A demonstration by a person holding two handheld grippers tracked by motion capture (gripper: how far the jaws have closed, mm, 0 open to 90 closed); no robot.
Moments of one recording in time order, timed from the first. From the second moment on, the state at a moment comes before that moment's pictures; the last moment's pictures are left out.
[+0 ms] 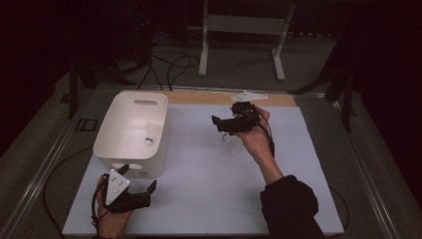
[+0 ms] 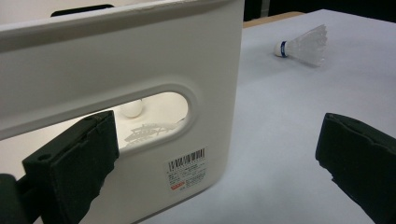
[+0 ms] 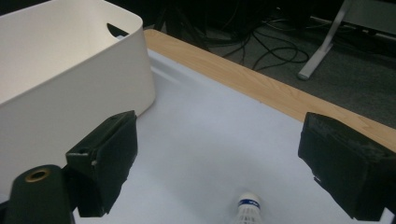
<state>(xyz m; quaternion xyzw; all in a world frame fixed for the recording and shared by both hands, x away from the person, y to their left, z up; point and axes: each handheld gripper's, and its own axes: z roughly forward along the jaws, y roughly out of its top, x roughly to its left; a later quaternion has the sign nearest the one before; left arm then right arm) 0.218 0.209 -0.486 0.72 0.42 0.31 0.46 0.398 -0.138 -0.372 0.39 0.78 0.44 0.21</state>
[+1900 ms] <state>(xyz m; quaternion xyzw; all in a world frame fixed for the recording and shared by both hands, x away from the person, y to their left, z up) 0.217 0.209 -0.486 0.72 0.42 0.31 0.46 0.393 -0.174 -0.422 0.41 0.80 0.37 0.23</state>
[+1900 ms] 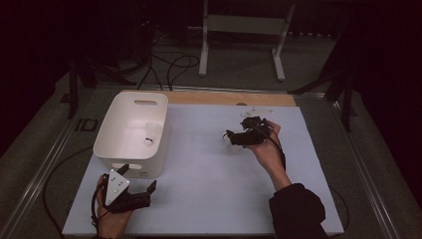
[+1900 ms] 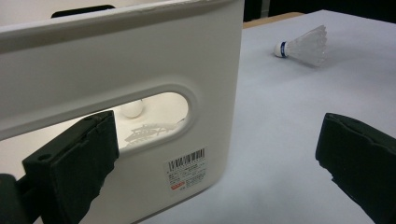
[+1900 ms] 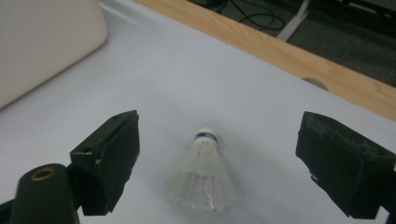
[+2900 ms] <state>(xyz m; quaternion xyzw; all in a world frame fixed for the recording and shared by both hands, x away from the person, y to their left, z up) 0.218 0.210 -0.487 0.72 0.42 0.31 0.46 0.400 -0.187 -0.460 0.43 0.83 0.30 0.21</state>
